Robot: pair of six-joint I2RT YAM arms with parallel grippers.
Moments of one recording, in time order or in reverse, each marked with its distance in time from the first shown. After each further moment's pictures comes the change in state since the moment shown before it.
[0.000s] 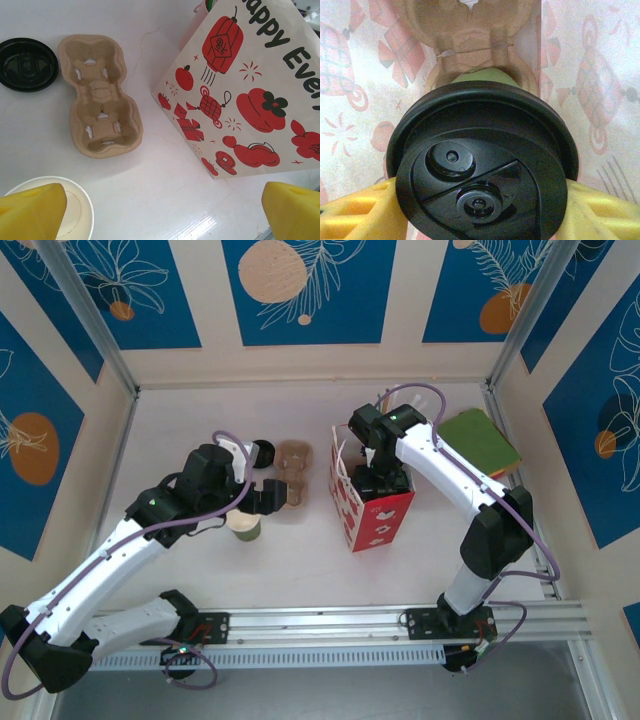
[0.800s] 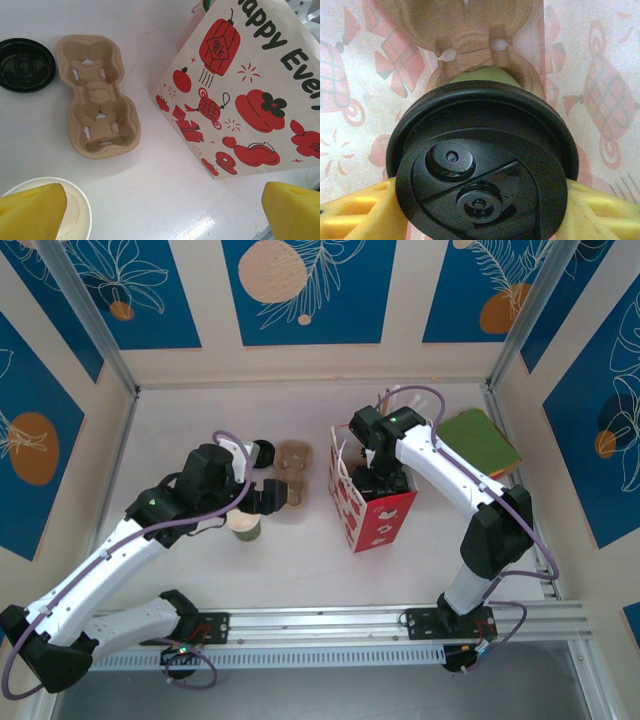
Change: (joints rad) left arm 0.000 0.000 0.000 0.003 0.007 0.000; right arm -0.008 0.000 -0.034 0.037 -0.005 0.000
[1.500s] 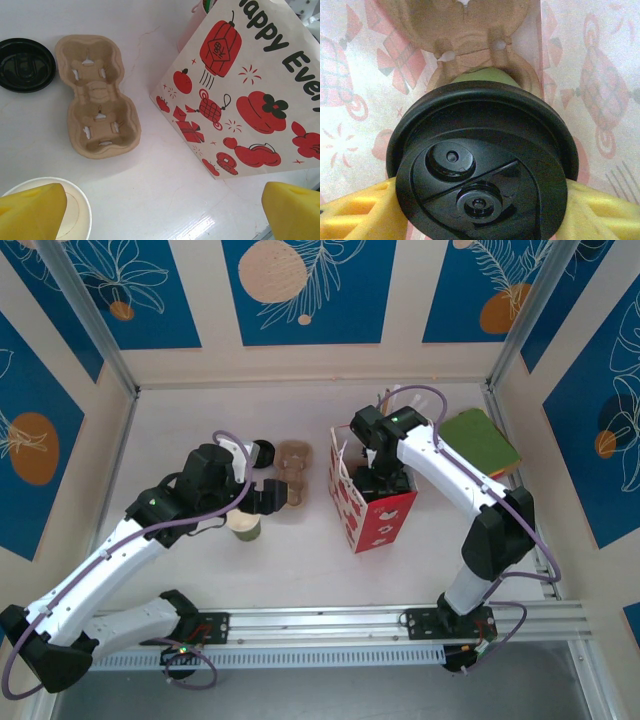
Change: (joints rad) left arm 0.000 0.001 0.000 0.000 0.000 0.000; right arm 0.000 -0.012 0.006 -0.019 0.000 0.000
